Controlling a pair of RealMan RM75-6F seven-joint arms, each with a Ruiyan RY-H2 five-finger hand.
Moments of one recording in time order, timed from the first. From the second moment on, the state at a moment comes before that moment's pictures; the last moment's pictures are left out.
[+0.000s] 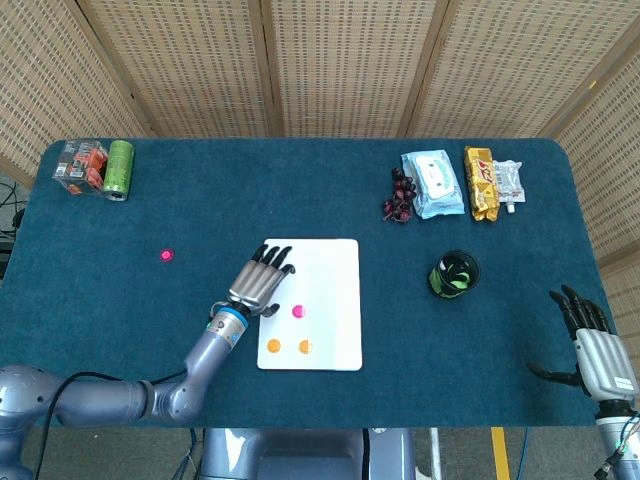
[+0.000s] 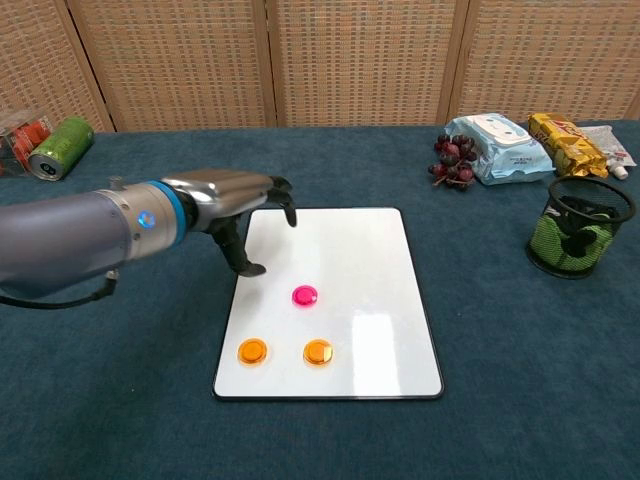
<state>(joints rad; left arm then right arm) -0.98 -1.67 -0.15 -1.50 0.67 0.98 0.68 0.10 -1.06 0.06 -1.66 -1.42 1.34 0.17</state>
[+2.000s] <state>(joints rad) -0.71 -1.74 -0.20 -0.72 0.98 0.69 0.02 0.10 -1.06 0.06 -1.67 -1.41 1.34 0.16</state>
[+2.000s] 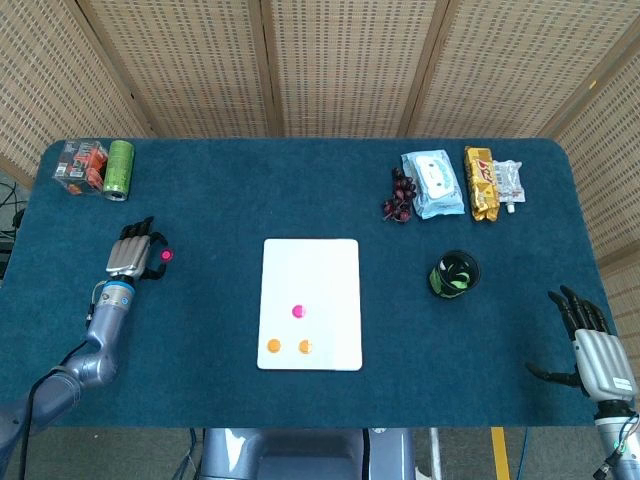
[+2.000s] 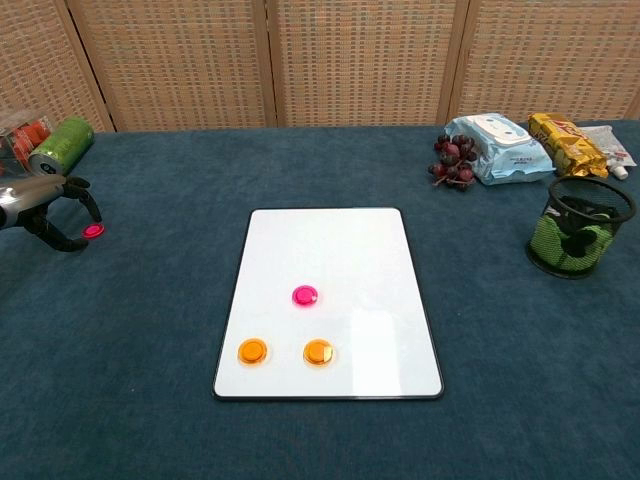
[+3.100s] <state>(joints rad) -0.69 -1.64 -0.25 -0.96 1.02 0.77 0.07 0.10 -1.06 0.06 -1.67 -1.41 1.33 0.16</state>
